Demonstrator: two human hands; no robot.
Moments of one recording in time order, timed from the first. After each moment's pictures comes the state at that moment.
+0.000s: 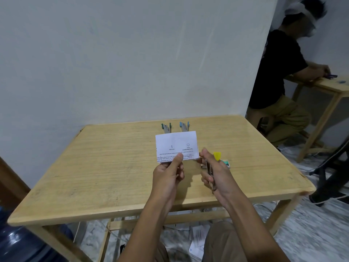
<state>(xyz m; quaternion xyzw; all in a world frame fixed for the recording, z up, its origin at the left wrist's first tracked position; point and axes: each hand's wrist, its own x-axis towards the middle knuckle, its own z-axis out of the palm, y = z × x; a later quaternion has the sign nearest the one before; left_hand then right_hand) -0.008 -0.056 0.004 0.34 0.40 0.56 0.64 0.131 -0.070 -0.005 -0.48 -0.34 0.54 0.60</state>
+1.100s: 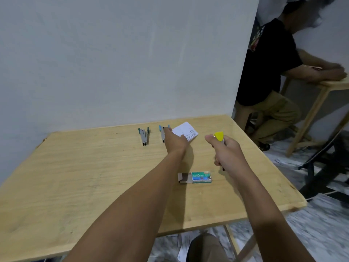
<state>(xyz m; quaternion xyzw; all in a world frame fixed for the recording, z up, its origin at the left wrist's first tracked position) 0.123 0.113 -0.001 0.51 0.61 0.45 0.41 0.222 -0.015 0.040 -0.63 -0.39 0.35 0.57</state>
